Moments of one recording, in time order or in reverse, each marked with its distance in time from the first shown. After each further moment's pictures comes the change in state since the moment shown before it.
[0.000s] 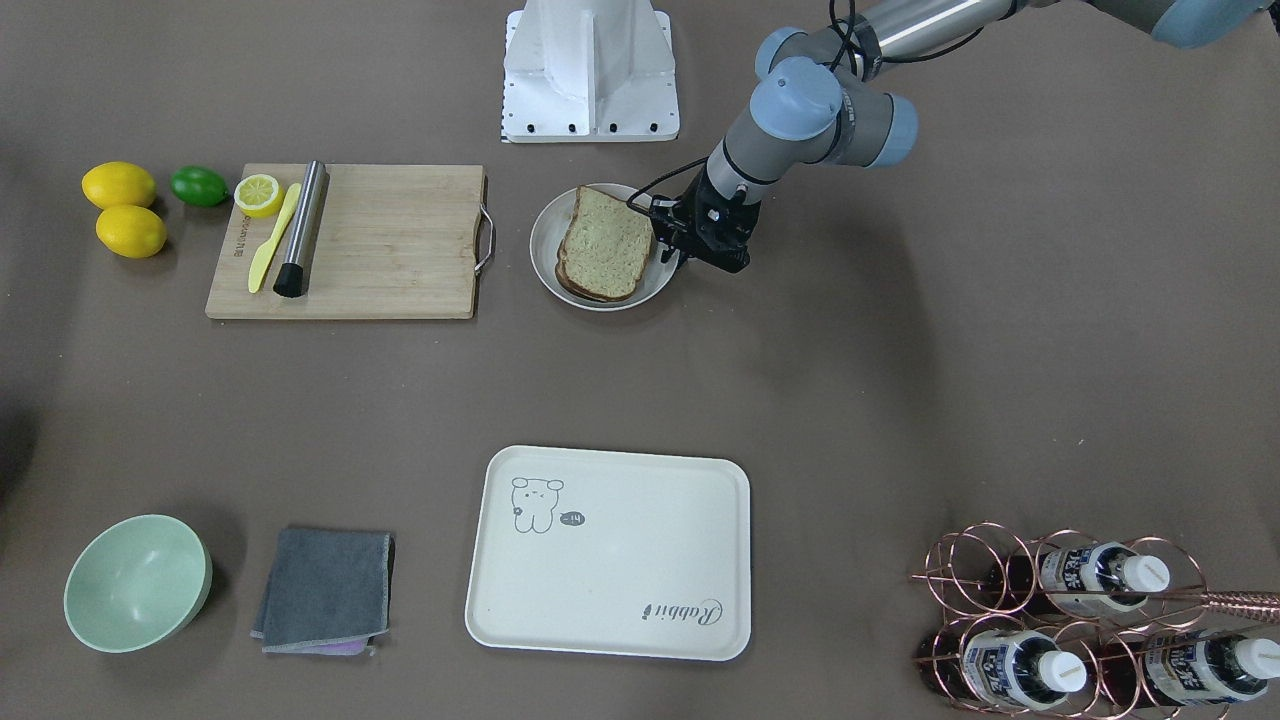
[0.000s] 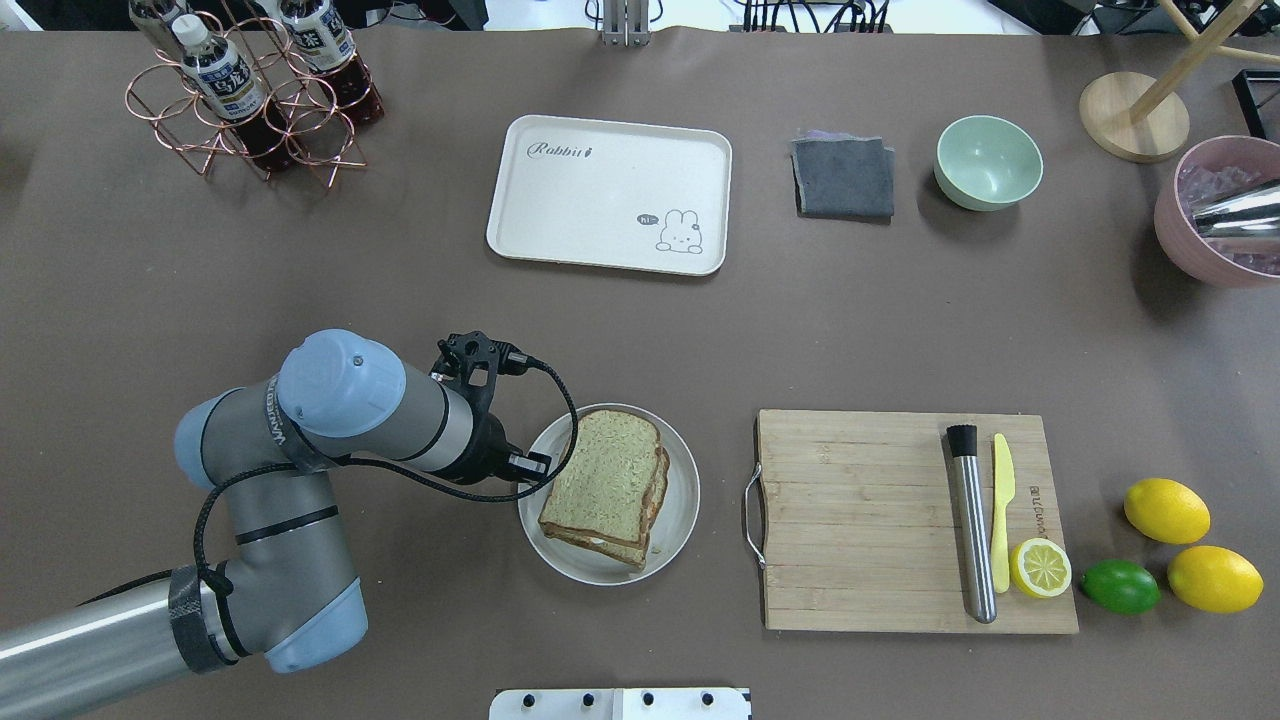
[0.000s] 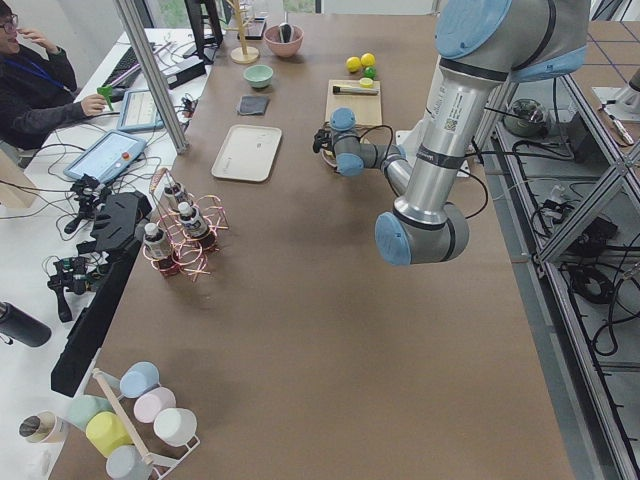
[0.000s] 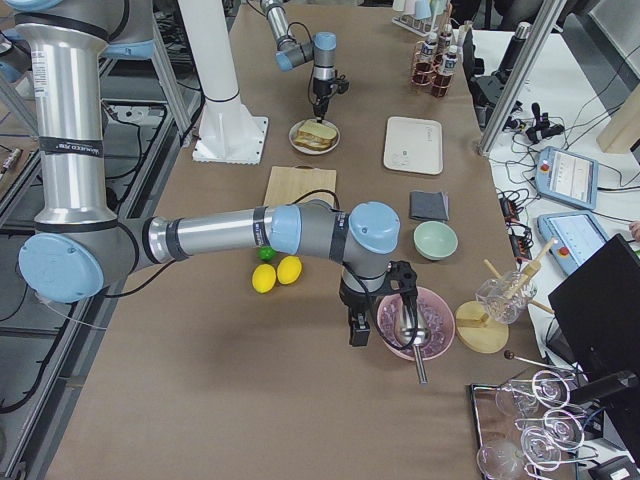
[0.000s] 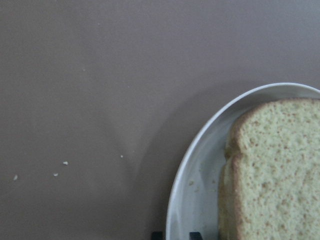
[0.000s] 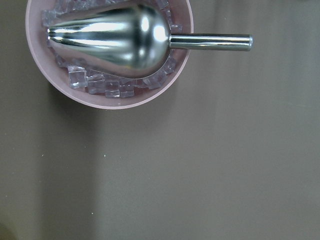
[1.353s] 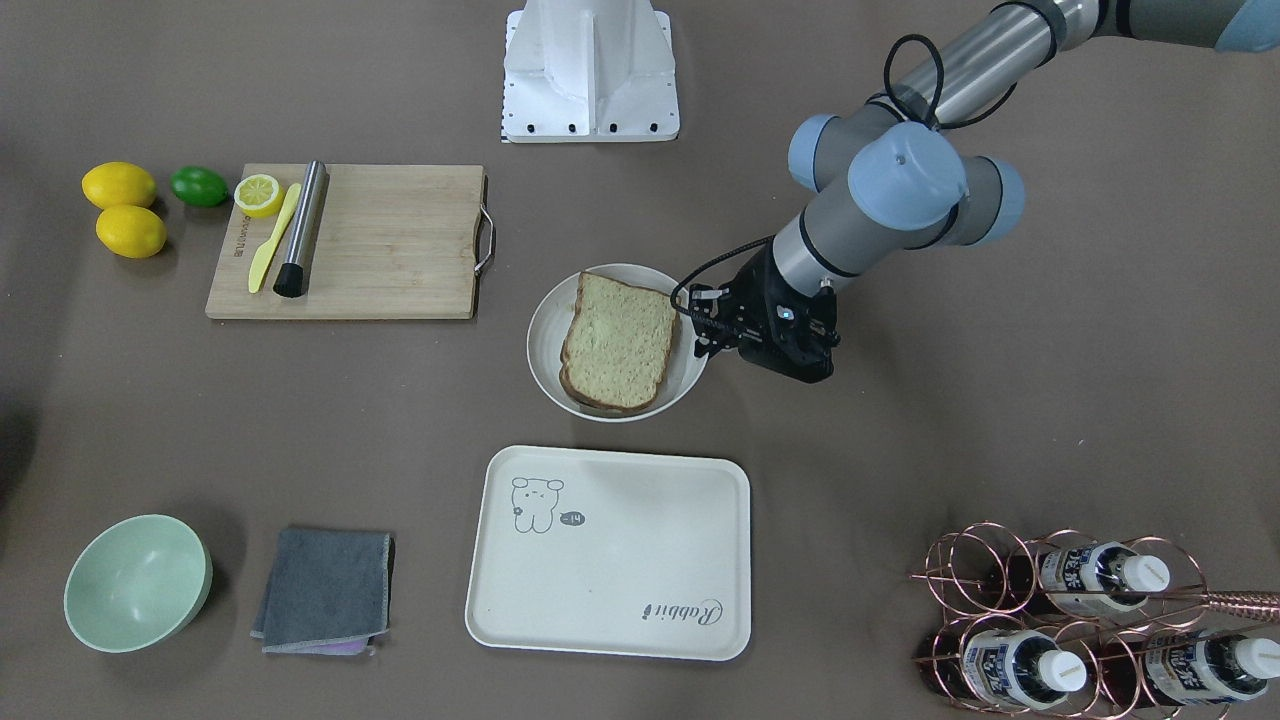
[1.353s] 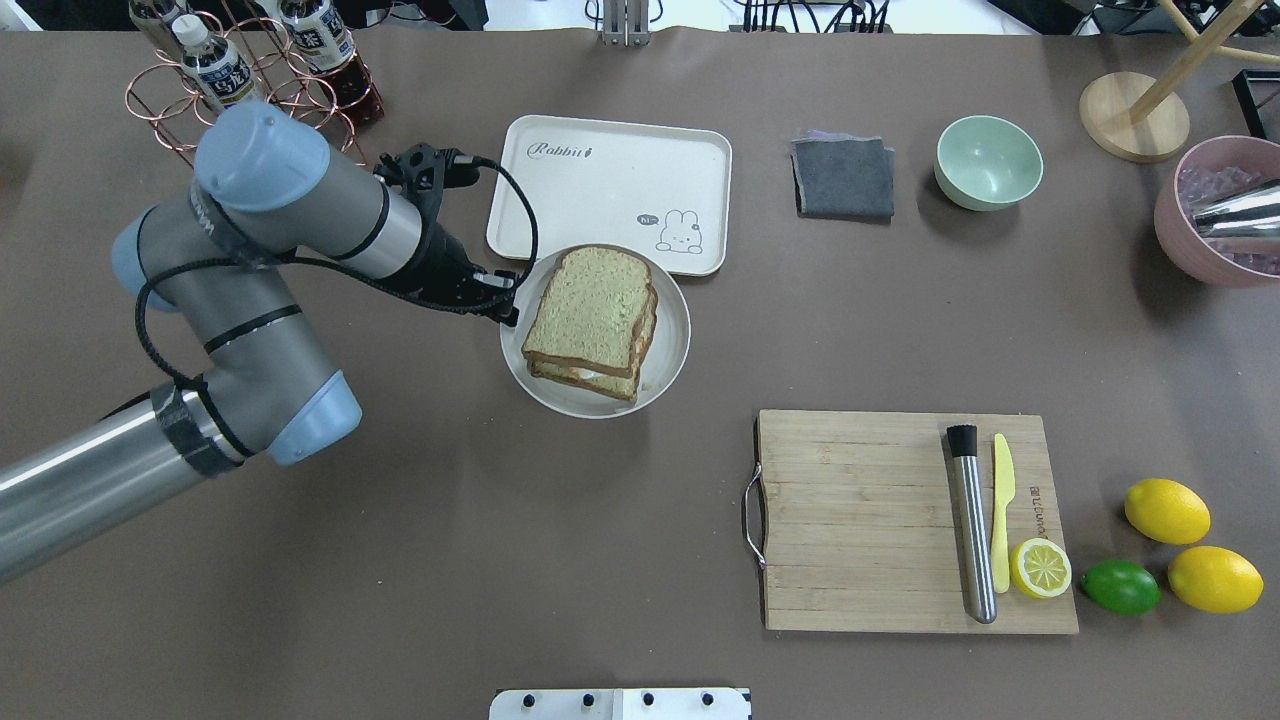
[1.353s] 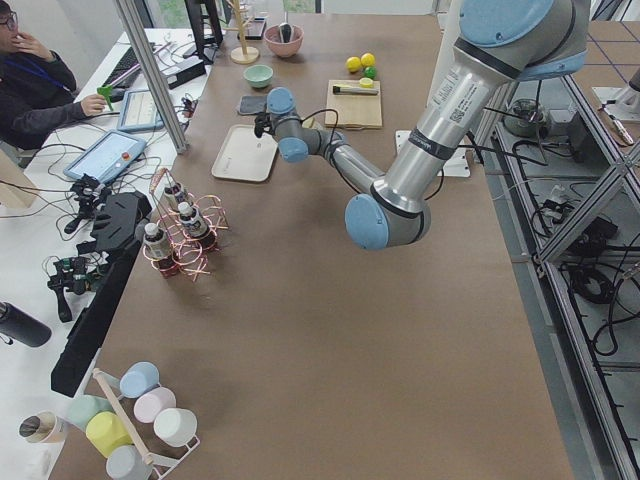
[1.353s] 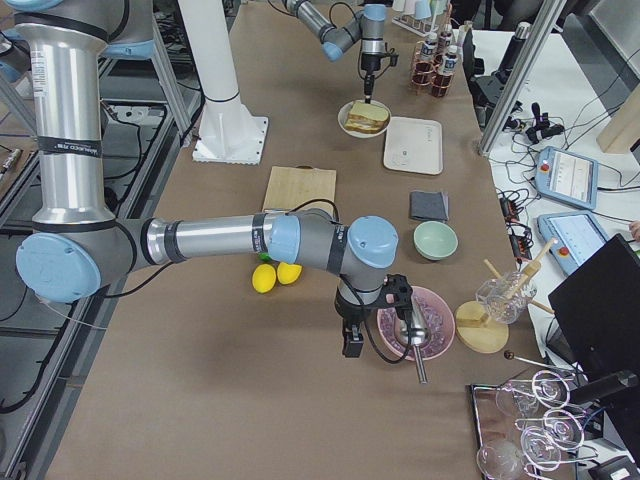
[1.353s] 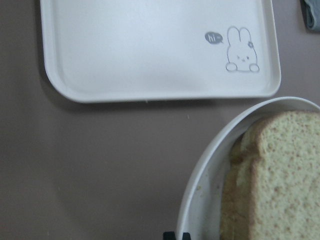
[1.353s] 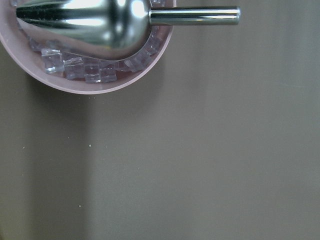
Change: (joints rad) left arm -0.356 -0.223 0.266 -0.039 -0.282 0.002; right arm 0.002 -0.017 -0.037 0.002 -0.016 0.004
